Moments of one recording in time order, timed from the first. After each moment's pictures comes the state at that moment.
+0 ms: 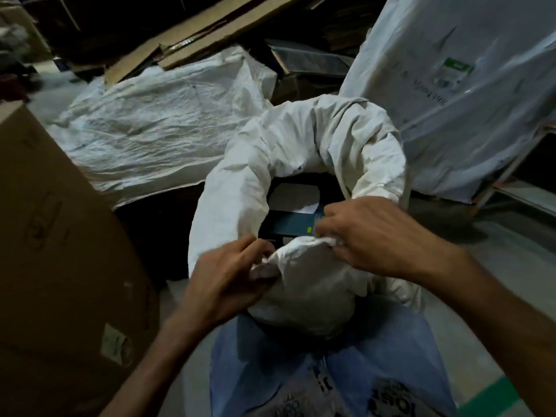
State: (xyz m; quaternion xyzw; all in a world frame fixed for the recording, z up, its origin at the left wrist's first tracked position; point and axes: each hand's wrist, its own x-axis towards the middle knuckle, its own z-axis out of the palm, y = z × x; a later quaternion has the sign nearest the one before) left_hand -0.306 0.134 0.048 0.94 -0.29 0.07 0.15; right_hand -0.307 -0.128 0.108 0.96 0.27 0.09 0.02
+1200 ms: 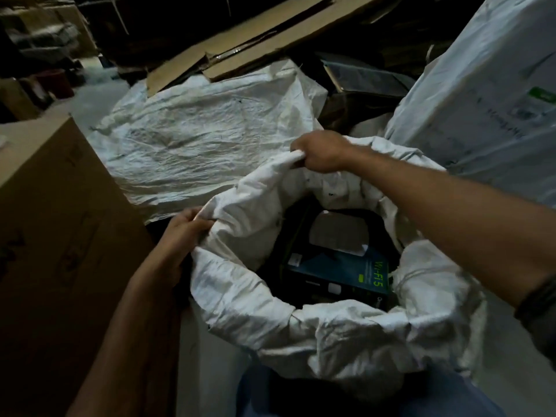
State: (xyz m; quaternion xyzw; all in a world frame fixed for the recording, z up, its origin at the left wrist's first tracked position) left_hand -0.145 0.254 0.063 0.73 0.13 -0.04 0.67; right_hand 0.009 -0.026 0.126 0.97 0.24 0.06 -0.05
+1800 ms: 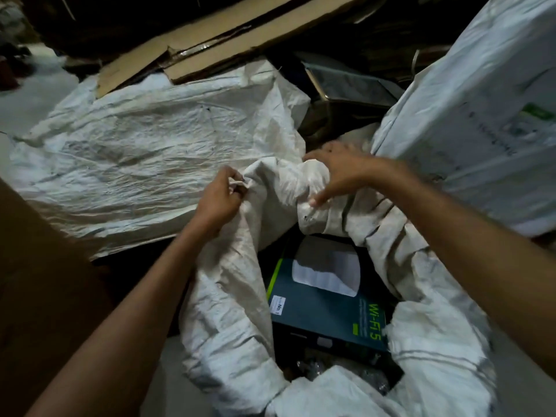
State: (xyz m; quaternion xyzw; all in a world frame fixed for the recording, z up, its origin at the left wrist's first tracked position) left_hand 0.049 0.175 0.041 0.91 -0.04 0.10 0.41; right_hand 0.067 -0.096 0.114 0.99 0.13 -0.10 -0.02
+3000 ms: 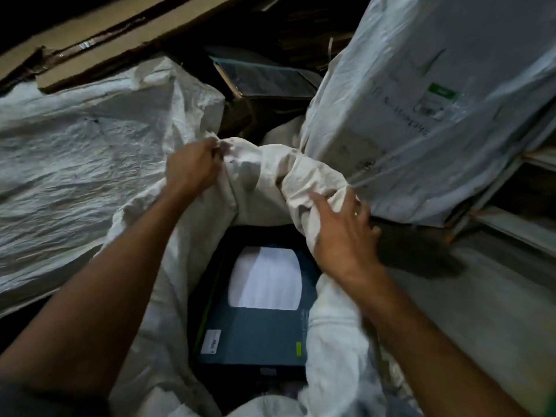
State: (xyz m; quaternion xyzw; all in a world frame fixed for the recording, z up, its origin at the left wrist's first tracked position) left_hand 0.152 0.047 0.067 0.96 -0.15 0.18 0.14; right_hand -0.065 -0.148 0.060 0.96 -0.21 -0.01 -0.16
